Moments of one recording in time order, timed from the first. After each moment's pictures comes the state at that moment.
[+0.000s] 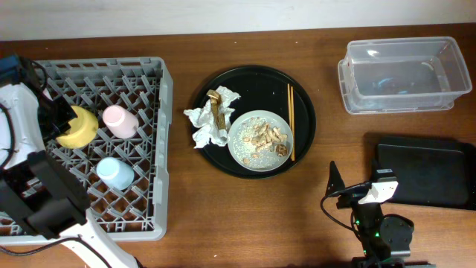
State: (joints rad) left arm 0.46 2.13 1.94 -1.27 -0.06 -0.19; right arm -0.02 0.02 0.01 -0.07 -0.10 0.11
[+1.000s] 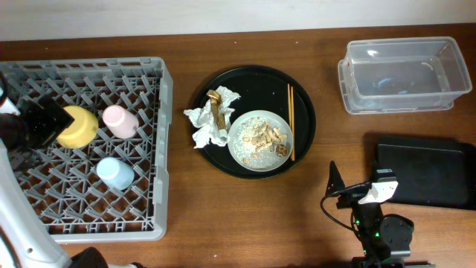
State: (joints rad) left arm 0.47 1.59 2.04 -1.68 0.10 -0.34; right arm -0.02 0.02 0.01 -0.07 -0.10 0.11
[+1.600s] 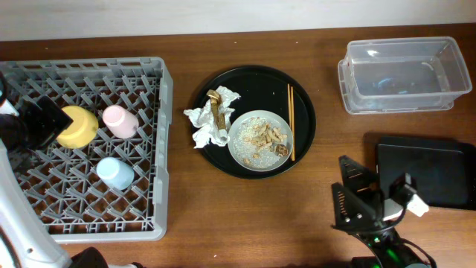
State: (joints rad) left arm 0.47 1.60 2.04 -1.68 0.07 -0.34; right arm -0.02 0.02 0.04 0.57 -0.55 1.10
